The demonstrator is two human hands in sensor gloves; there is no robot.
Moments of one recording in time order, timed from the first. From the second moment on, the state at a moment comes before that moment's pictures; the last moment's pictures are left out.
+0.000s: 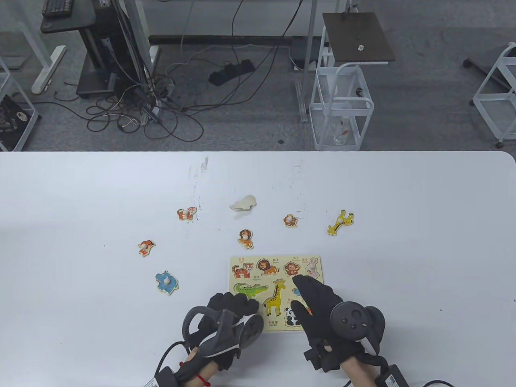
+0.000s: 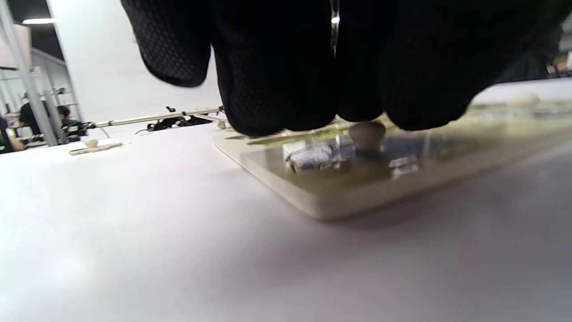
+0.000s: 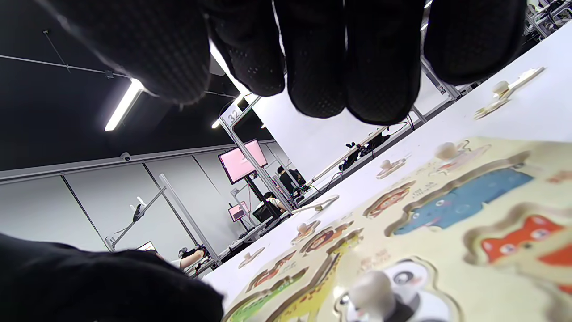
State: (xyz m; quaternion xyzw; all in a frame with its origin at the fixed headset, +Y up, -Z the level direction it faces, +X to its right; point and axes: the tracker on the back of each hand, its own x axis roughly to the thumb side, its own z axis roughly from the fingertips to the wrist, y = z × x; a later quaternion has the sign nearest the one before) left_hand -0.099 -0.732 -0.216 0.02 -0.19 -0.03 0.98; right_hand 0.140 -0.736 -0.227 0.13 -0.11 0.91 0.37
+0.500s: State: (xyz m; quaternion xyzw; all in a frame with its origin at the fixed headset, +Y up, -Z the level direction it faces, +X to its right) left_hand -0.146 -0.717 -0.211 0.15 -0.17 0.19 0.96; right_hand 0.138 -0.726 -0.218 0.10 -0.12 0.92 0.35
